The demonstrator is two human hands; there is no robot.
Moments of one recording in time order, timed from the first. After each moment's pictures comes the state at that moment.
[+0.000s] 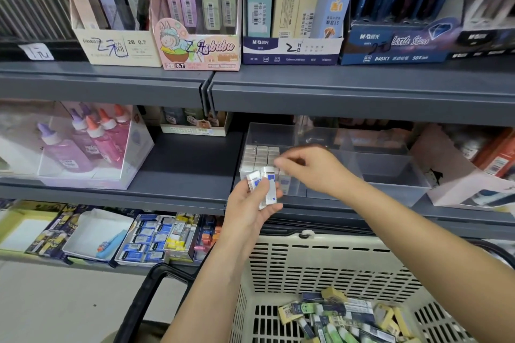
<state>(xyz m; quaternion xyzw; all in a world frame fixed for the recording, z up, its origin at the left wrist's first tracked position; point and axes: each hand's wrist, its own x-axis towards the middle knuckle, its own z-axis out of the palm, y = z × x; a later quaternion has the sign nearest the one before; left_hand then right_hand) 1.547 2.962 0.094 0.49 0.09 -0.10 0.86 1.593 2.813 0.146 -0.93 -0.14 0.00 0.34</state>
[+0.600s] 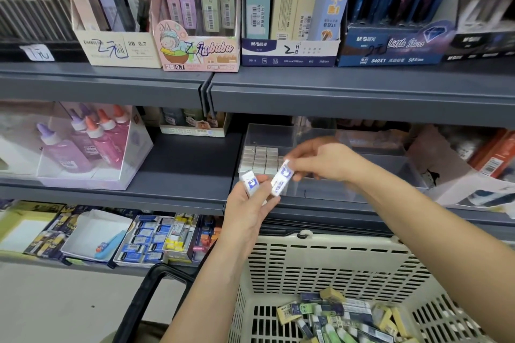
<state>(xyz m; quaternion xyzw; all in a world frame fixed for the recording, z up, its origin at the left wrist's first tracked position) 1.545 2.960 0.095 0.51 0.07 -0.07 0.86 1.593 2.799 0.170 -0.86 -0.05 0.12 0.49</state>
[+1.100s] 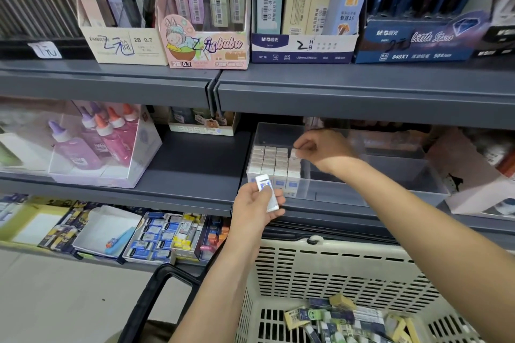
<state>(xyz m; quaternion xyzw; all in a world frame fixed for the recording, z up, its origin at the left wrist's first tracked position) 1.545 2.958 0.097 0.59 0.12 -0.06 0.80 1.643 2.804 0.139 -0.95 -0.04 0.00 0.29</state>
